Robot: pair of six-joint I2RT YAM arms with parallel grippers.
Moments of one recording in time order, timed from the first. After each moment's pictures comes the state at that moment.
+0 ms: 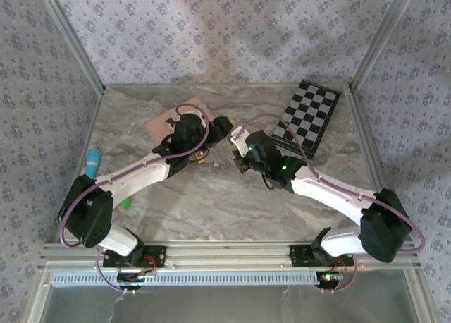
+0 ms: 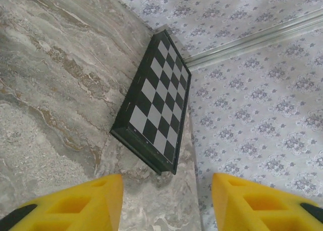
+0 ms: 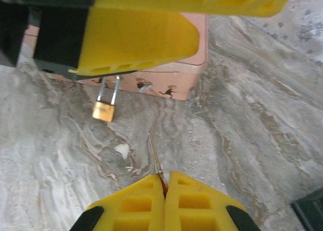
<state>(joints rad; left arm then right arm) -0.69 1.48 0.99 0.19 0.10 -1.13 0.79 1.33 0.91 -0.14 0.17 -0.10</state>
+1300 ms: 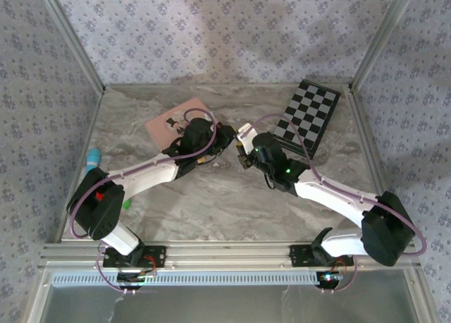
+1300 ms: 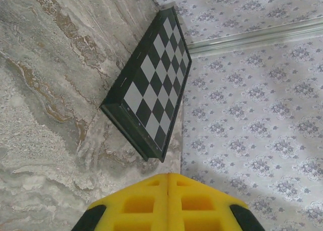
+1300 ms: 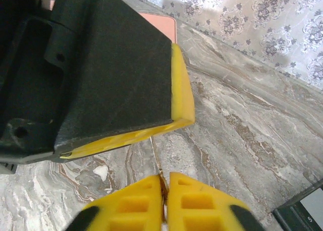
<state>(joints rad) -0.74 1.56 0.98 0.26 0.11 -1.29 0.76 1.29 0.83 0.02 0.18 -0.07</state>
